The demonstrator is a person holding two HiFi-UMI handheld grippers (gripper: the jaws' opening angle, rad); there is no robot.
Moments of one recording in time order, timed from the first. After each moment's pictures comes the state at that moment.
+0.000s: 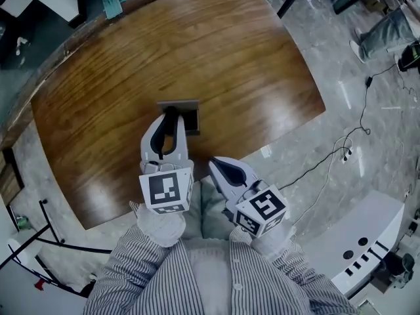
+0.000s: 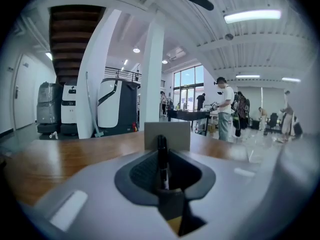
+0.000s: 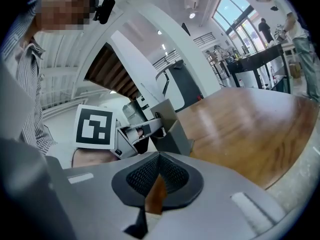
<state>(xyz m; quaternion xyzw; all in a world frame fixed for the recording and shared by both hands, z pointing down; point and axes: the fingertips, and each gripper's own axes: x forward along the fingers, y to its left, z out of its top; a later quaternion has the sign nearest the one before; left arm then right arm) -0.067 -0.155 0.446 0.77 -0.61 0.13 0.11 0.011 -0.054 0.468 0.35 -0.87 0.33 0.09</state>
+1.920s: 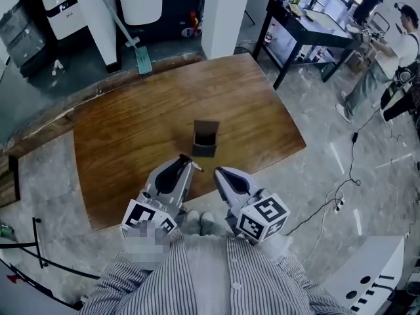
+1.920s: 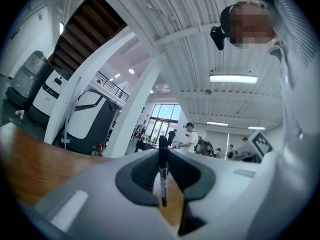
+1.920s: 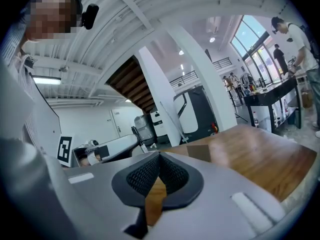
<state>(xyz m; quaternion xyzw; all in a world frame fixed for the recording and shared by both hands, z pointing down) -0.093 -0.018 0.303 0.87 -0.47 -0.09 0.11 -0.019 -0.012 0.339 0.35 -0.91 0.21 0.03</state>
